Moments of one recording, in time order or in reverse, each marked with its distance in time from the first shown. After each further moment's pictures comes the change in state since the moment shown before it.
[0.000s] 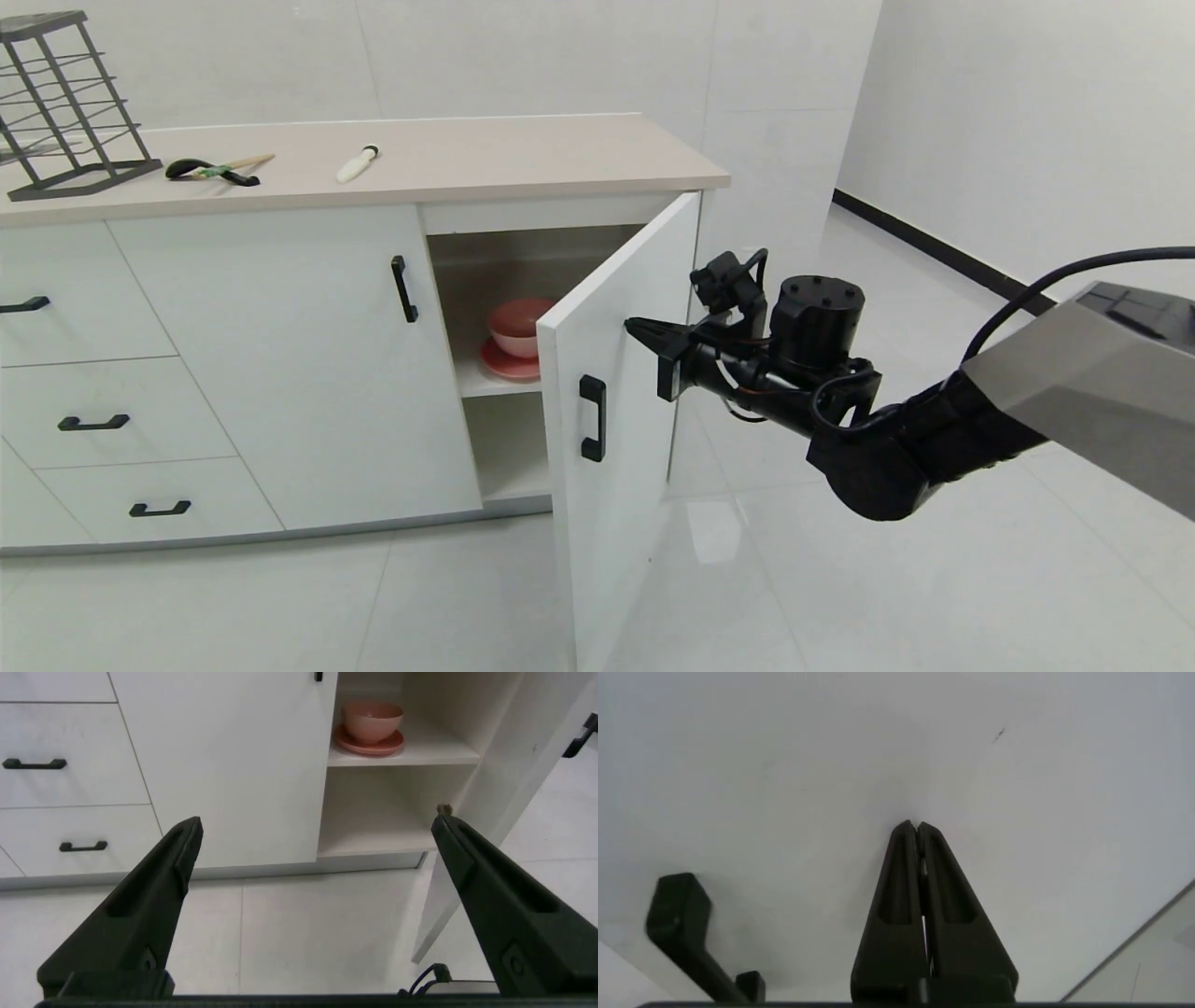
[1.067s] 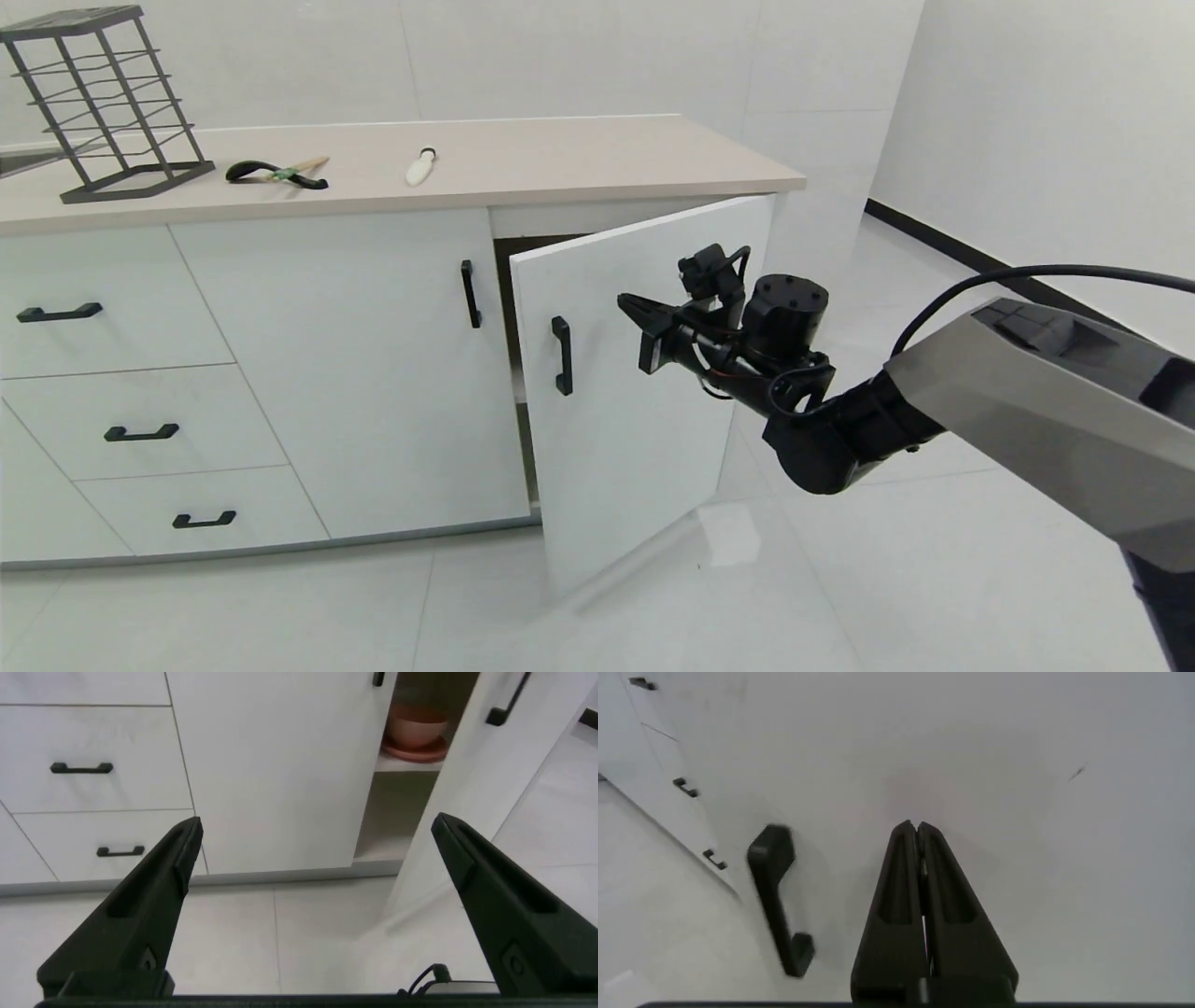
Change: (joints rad) left arm 0.000 0.000 0.000 -0.001 0.000 -0.003; right arm -0.024 0.150 -0.182 -0.089 -0.034 0.031
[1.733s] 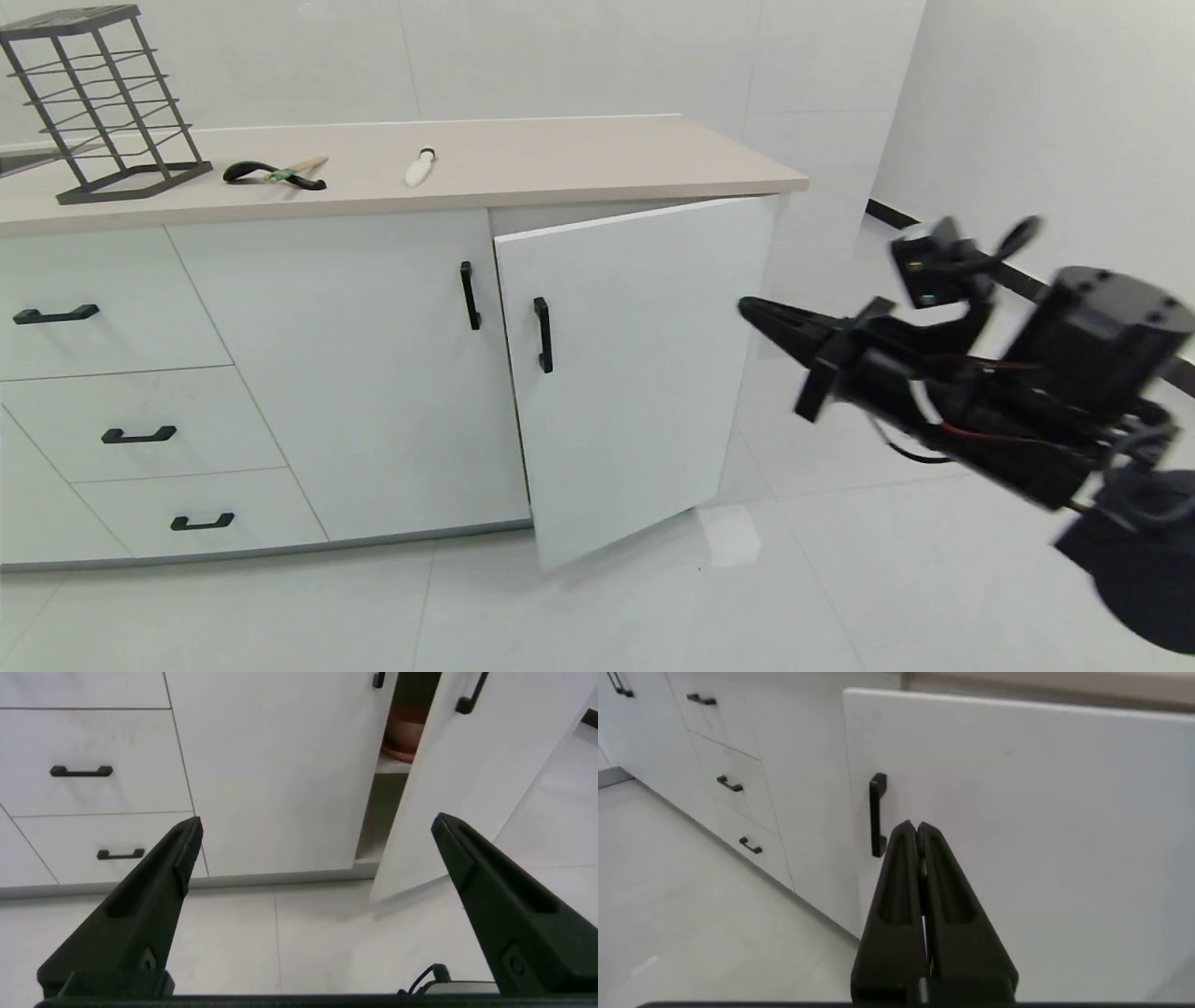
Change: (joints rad) left arm 0.000 0.000 0.000 0.001 0.000 0.000; right arm -0.013 -0.652 0.689 -0.036 -0.005 0.002
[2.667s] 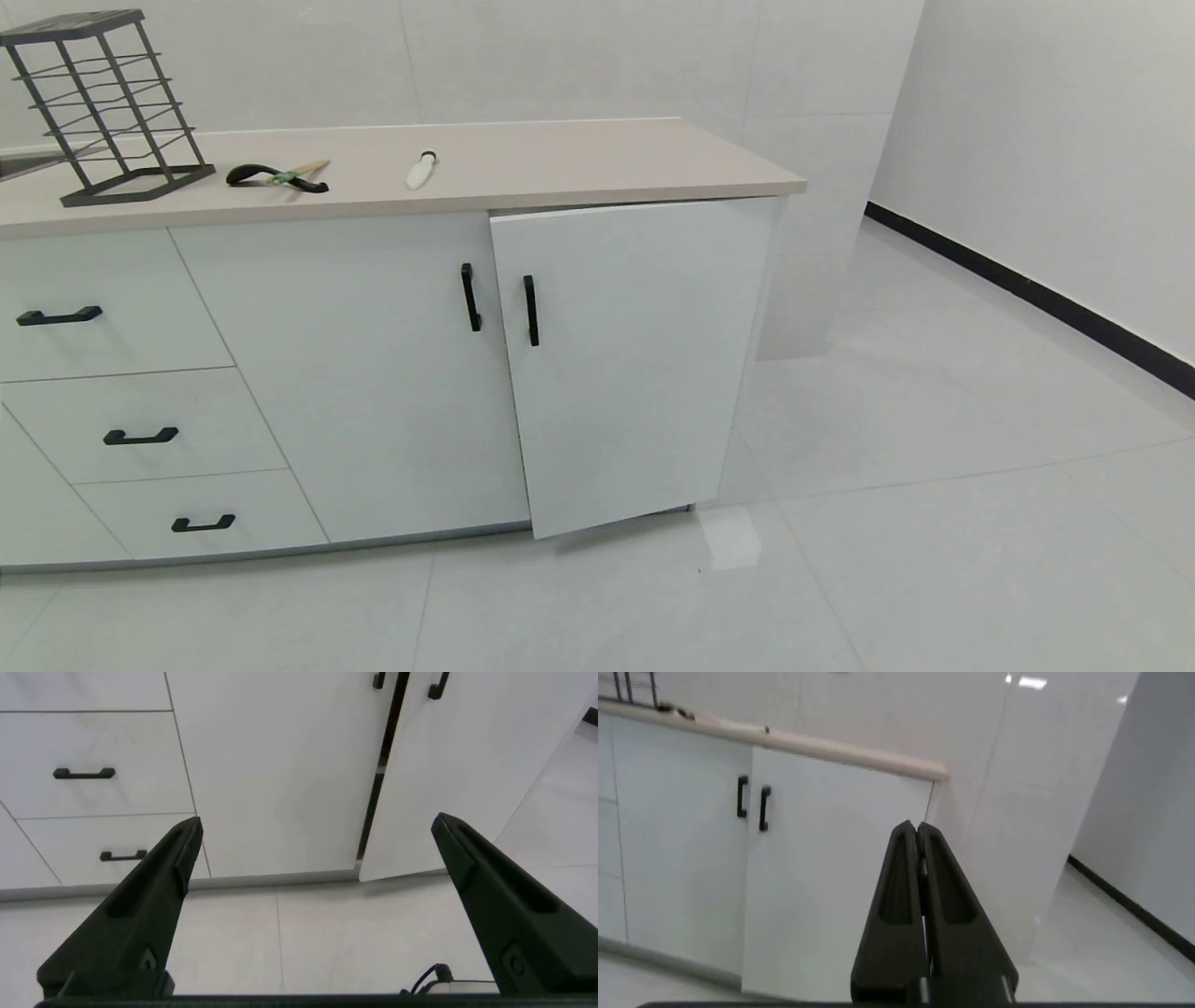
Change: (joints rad) left arm -0.001 0.000 0.000 0.000 0.000 0.006; right arm -0.590 -1.539 0.549 0.822 0.122 -0.067
